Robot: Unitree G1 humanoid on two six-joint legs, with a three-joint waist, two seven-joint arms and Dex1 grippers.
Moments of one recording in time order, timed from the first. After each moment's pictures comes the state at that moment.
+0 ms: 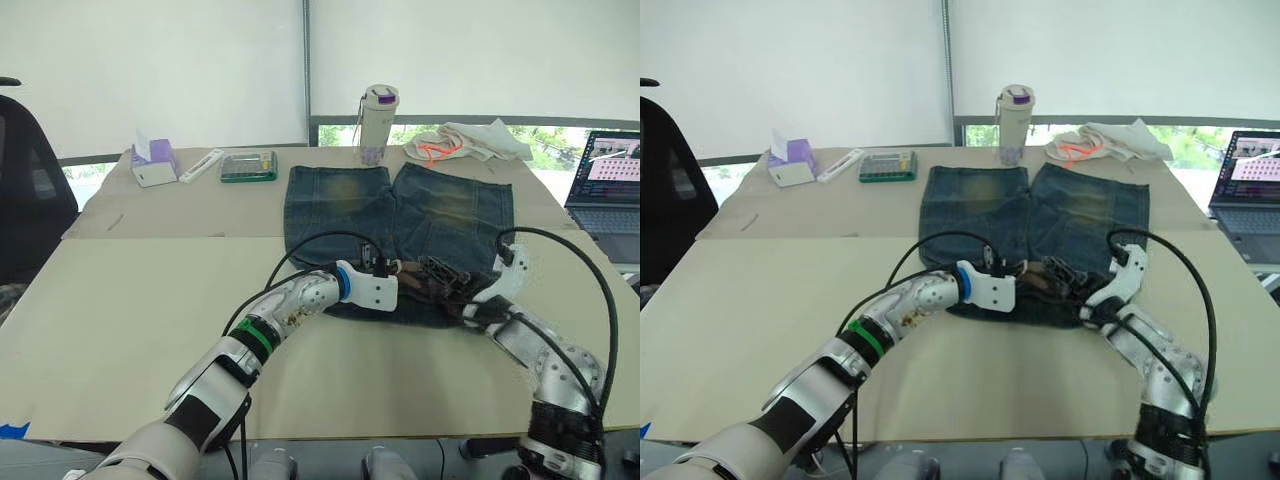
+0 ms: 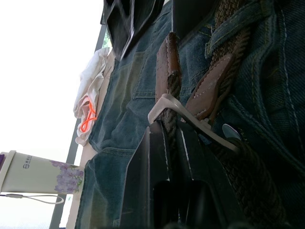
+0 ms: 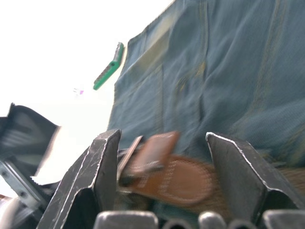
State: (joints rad) left arm -0.86 0.12 -0.53 0.71 0.59 -0.44 -0.33; right arm -0.34 -0.23 -0.52 -0.15 1.12 1.05 -0.03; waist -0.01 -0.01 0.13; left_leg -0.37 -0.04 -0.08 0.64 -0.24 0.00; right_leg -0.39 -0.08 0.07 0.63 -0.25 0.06
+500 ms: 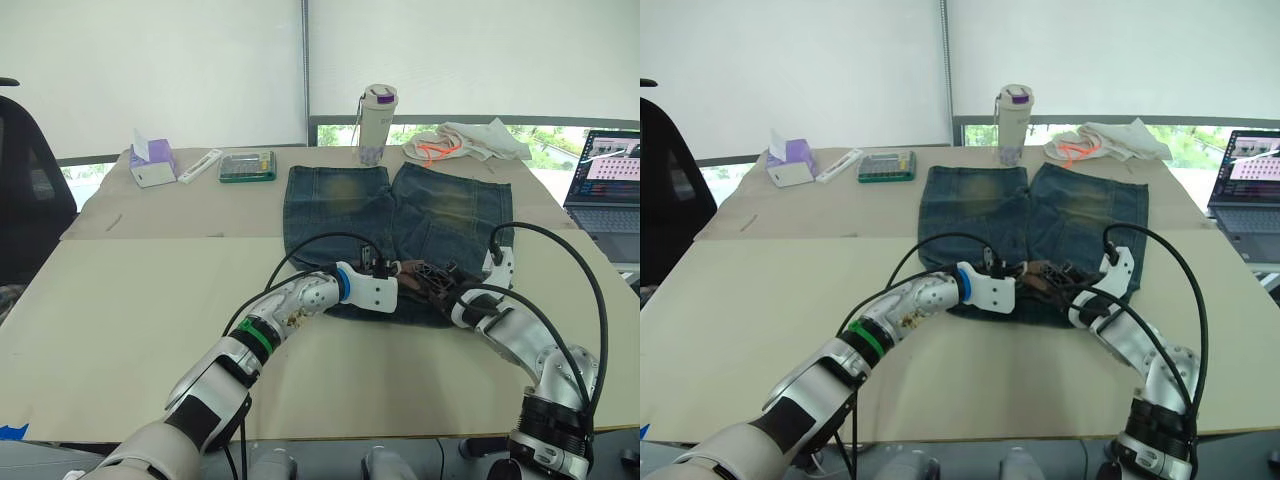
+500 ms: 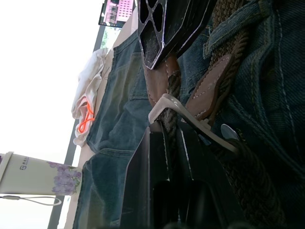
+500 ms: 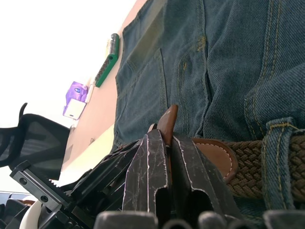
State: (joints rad) left arm -0.86 0.12 -0.53 0.72 0.57 -0.44 -0.35; right arm -0.34 -0.23 -0.52 -0.15 1.31 1.08 -0.23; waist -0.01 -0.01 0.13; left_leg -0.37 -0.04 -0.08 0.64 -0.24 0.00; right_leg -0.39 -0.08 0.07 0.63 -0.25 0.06
